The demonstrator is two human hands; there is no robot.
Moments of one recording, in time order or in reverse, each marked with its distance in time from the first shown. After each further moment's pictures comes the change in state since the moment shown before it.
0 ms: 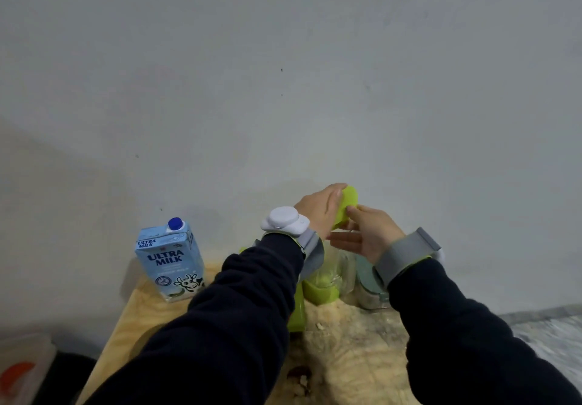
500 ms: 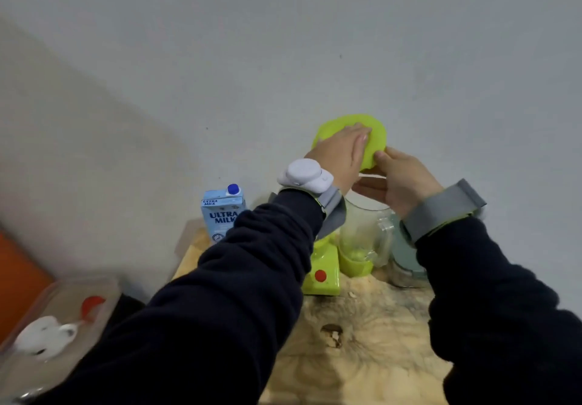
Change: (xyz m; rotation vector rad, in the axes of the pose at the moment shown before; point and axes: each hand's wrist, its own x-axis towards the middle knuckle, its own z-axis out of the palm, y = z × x) left_hand -0.056 0.026 -0.079 0.116 0.270 0.124; right_hand -0.066 -0.033 0.048 -0.026 -0.151 -0.230
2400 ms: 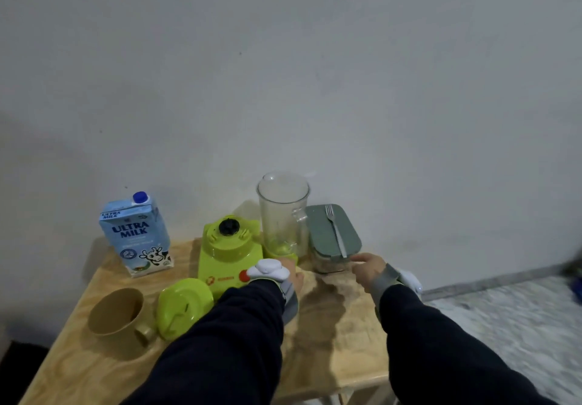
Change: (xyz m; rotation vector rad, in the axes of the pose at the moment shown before) left_hand -0.097 -0.017 0.179 0.270 -0.715 -0.446; right_hand -0.015 0.175 -0.170 -0.599 0.446 0.373
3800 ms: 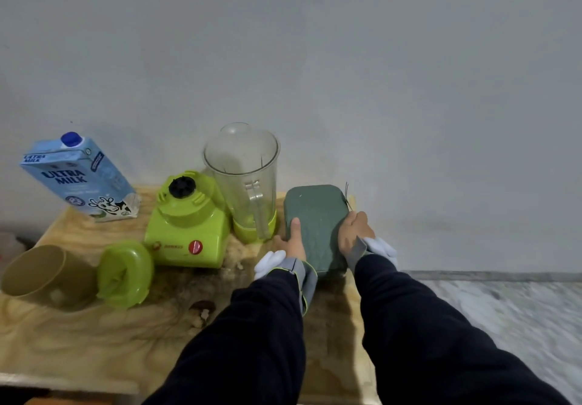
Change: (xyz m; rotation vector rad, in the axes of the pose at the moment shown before) left_hand 0.098 0.104 0.059 -1.229 0.209 -0.715; right_hand 0.114 -0.020 -0.023 -0.473 -0.102 -0.084
